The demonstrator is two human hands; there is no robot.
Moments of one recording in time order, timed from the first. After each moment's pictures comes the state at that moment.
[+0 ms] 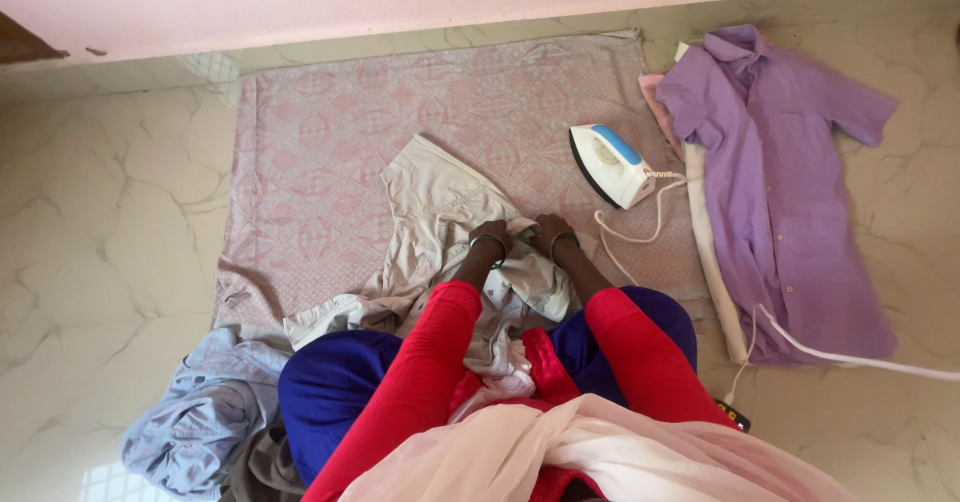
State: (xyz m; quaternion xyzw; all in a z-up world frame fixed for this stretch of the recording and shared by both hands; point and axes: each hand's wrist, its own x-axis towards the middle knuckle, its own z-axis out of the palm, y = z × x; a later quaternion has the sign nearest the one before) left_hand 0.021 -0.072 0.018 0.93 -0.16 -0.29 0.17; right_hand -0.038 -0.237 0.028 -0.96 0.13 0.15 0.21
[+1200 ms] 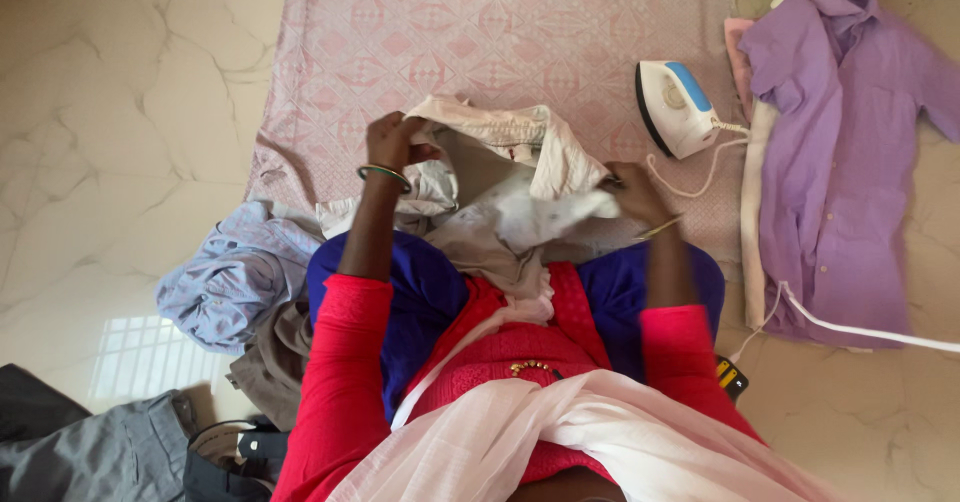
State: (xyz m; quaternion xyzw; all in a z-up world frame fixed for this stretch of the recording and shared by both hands) left_hand -0.008 0.177 0.209 0.58 0.17 -0.11 0.79; right_hand -0.112 -0.269 0.120 -0.91 -0.03 0.10 0.41
